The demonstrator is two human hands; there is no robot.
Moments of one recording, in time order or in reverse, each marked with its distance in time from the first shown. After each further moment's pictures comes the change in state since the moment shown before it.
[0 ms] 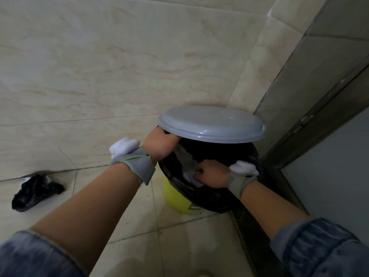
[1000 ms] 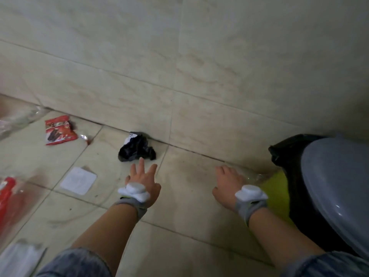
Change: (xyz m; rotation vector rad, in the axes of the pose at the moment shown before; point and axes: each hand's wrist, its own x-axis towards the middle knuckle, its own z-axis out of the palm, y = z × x) left_hand -0.061 -0.297 -0.157 0.689 0.151 -0.587; right_hand 0.140 -0.176 0.153 -0.412 0.037 -0.226
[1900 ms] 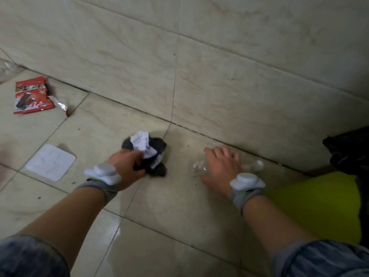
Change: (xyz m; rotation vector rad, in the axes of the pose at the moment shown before) left_hand 0.115 -0.070 0.068 -0.137 0.185 0.314; right_hand 0.089 -0.005 0.066 0.007 0.211 -0.254
